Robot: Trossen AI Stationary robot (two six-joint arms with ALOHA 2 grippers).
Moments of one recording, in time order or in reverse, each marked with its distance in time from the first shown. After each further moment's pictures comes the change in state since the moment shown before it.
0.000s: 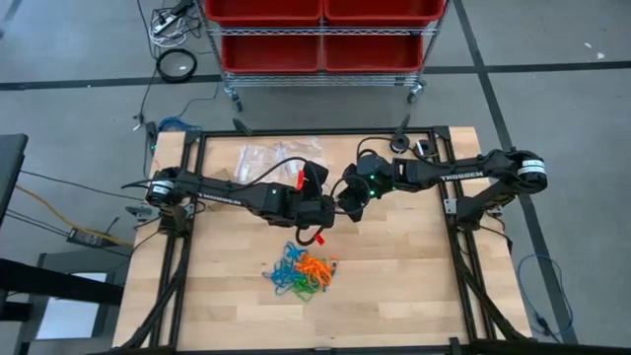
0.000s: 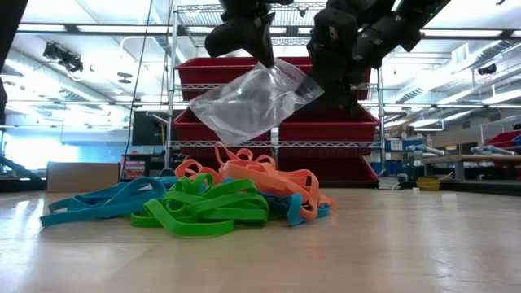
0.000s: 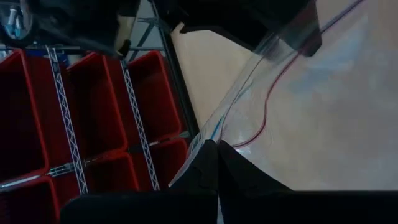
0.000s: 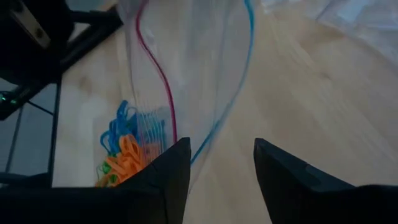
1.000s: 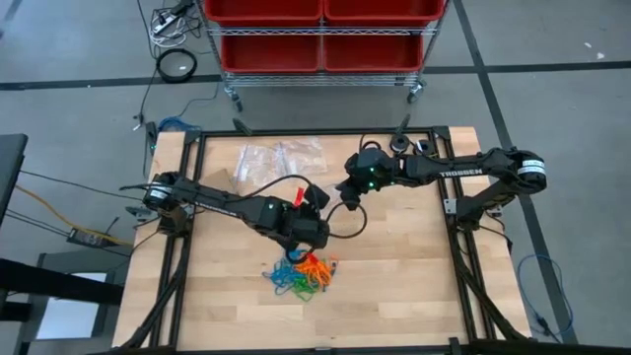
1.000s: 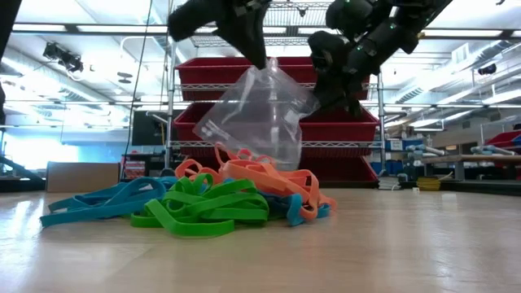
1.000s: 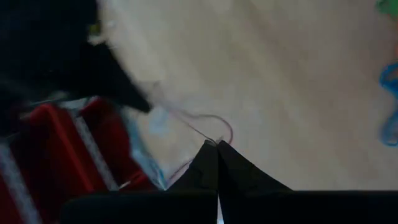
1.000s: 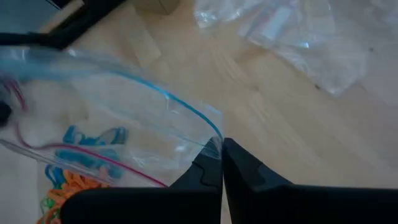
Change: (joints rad) left arm -0.091 0.000 0.000 -0.123 0.240 0.035; right arm -0.061 0.000 0.000 -0.012 0.130 -0.012
